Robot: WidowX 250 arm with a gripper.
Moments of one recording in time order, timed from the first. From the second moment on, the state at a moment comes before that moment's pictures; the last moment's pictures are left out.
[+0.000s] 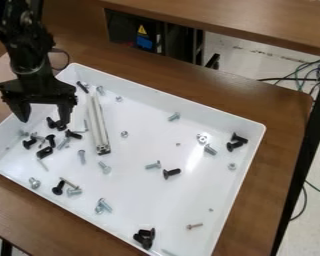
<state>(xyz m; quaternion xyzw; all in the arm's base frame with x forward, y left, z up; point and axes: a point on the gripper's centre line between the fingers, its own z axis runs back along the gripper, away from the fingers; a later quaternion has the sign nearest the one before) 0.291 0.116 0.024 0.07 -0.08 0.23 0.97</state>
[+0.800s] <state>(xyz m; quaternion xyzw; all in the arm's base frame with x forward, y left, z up) 0.321 0.088 0.049 0.02 -0.12 0.30 0.95</state>
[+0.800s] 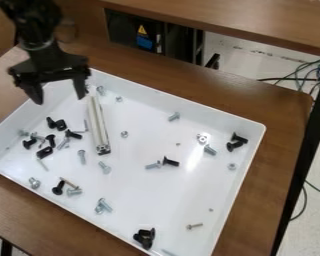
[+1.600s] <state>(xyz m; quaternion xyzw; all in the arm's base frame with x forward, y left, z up) 0.348 0.056 -0.034 0.02 -0.04 0.30 0.95</state>
